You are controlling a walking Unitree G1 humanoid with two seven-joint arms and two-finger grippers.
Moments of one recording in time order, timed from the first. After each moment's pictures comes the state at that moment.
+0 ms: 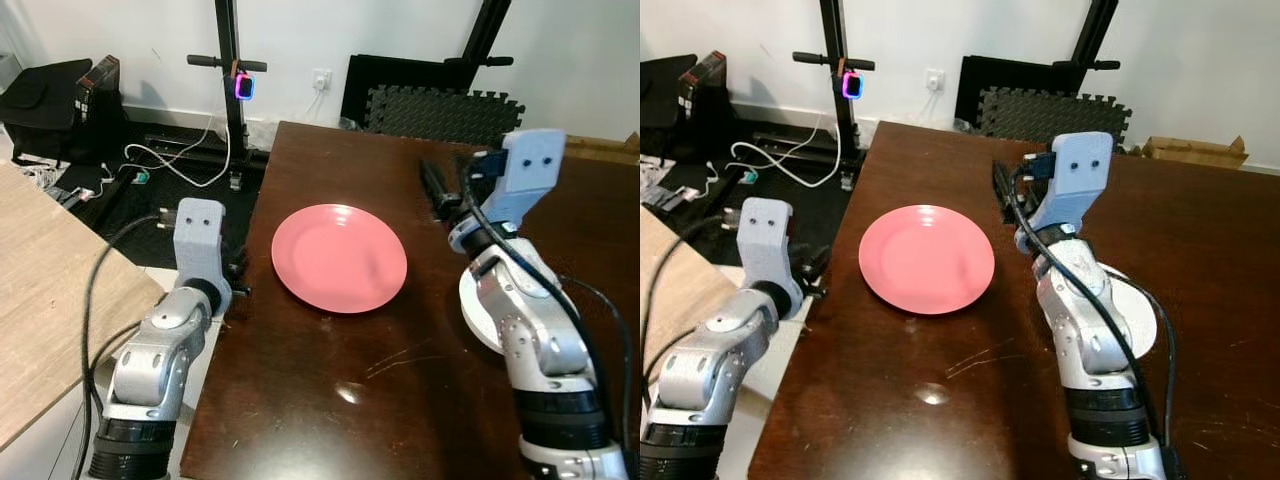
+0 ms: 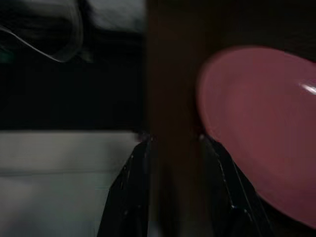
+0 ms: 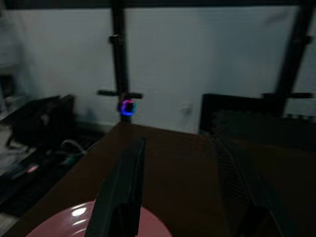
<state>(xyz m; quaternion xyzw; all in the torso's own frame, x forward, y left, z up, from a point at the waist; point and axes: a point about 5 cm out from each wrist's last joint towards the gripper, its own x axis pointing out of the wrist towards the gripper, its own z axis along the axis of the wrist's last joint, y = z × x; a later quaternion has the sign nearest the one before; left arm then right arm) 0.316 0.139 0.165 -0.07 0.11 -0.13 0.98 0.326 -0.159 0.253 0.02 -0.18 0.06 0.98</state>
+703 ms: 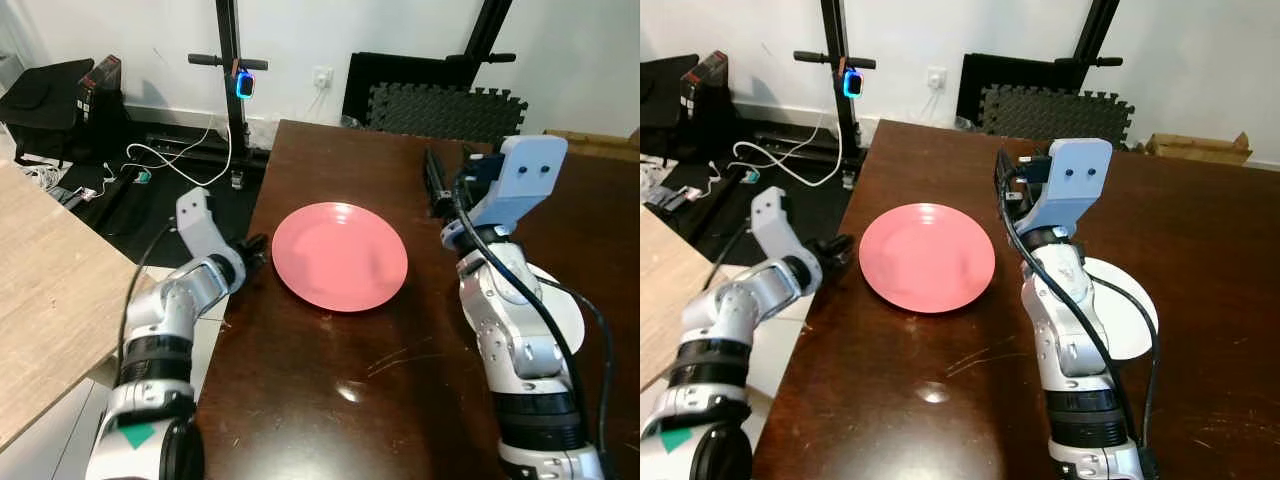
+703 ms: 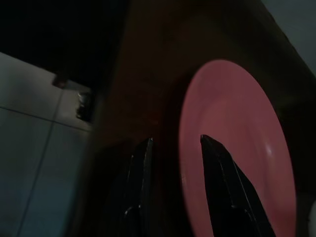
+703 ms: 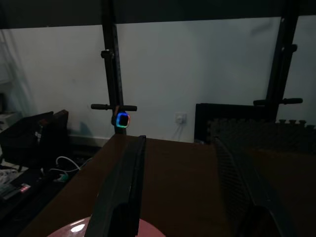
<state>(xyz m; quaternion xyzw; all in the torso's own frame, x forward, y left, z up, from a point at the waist) 0.373 0.127 0.163 -0.30 0.20 -0.14 0.92 0.328 -0.147 0.254 0.03 -0.21 0.05 0.97</state>
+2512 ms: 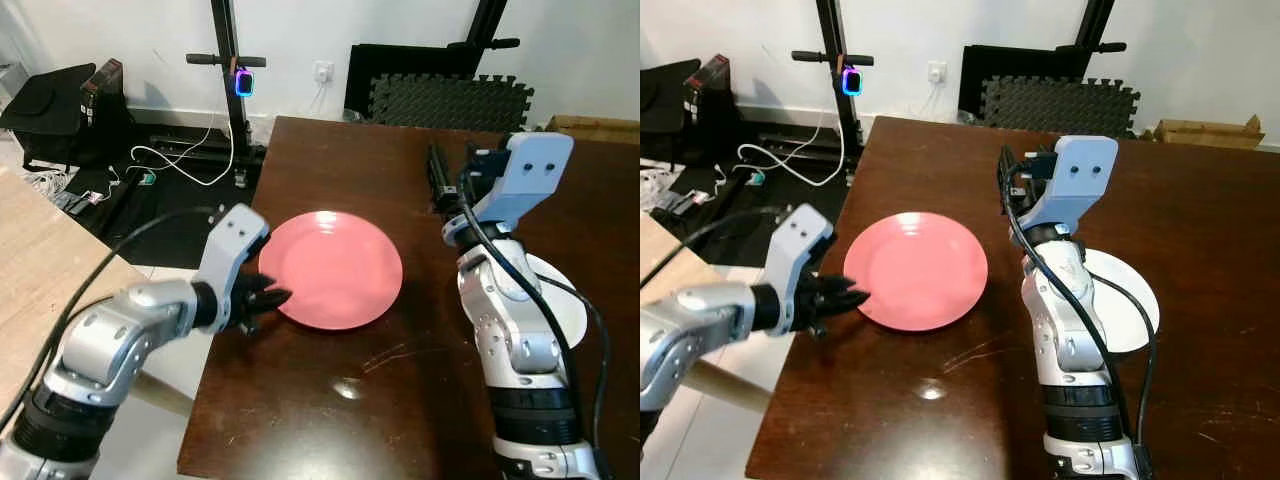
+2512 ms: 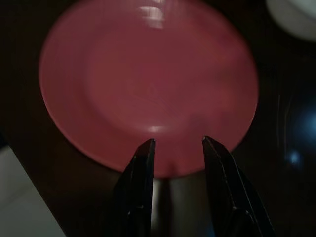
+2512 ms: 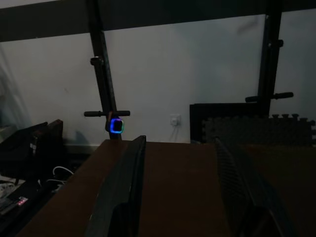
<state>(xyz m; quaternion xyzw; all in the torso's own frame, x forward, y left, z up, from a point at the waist) 0.302 0.129 0.216 0.10 0.15 -0.41 0.90 0.331 -0.153 0.257 0.04 -0.22 0.04 0.97</state>
